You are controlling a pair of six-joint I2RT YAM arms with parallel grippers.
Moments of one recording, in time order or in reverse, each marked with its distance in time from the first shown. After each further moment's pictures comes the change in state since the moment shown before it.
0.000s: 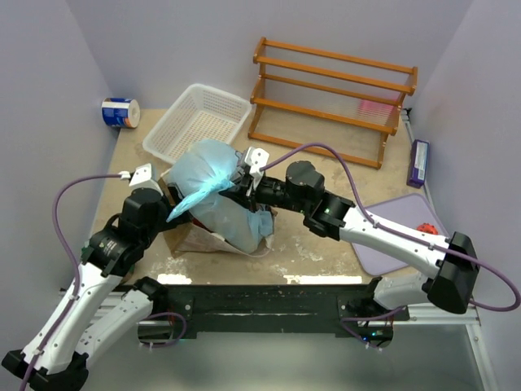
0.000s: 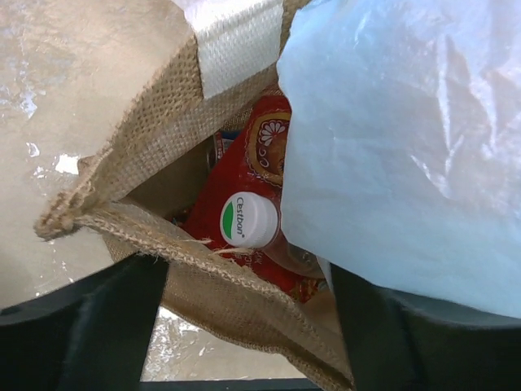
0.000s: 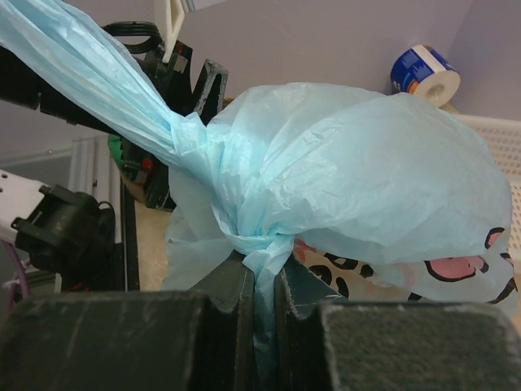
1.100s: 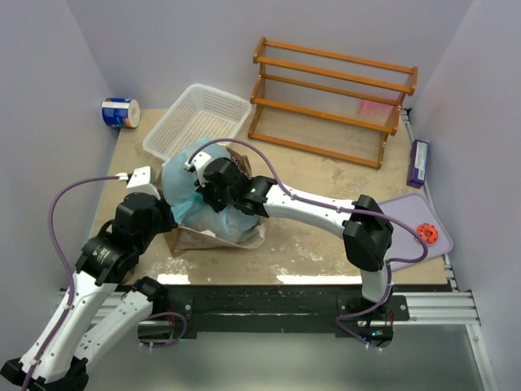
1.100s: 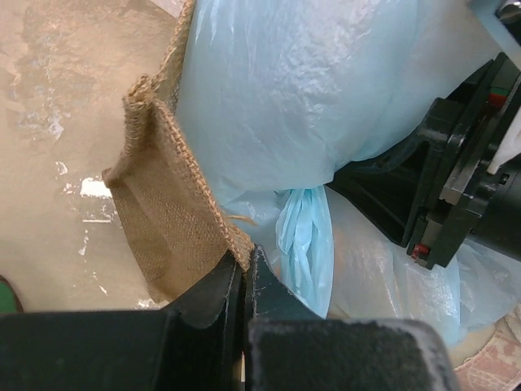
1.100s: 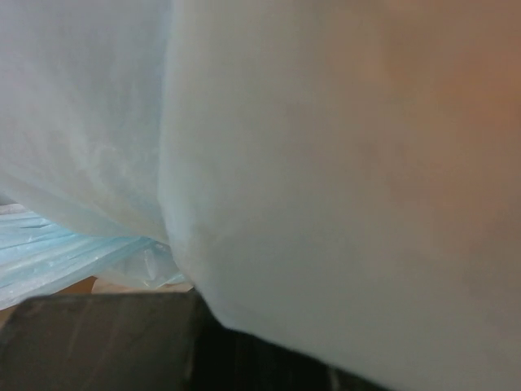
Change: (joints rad) left arm 0.005 -0.074 -0.013 -0.015 -0.008 0.098; right arm 0.071 0.609 0.530 -0.550 0.378 0.113
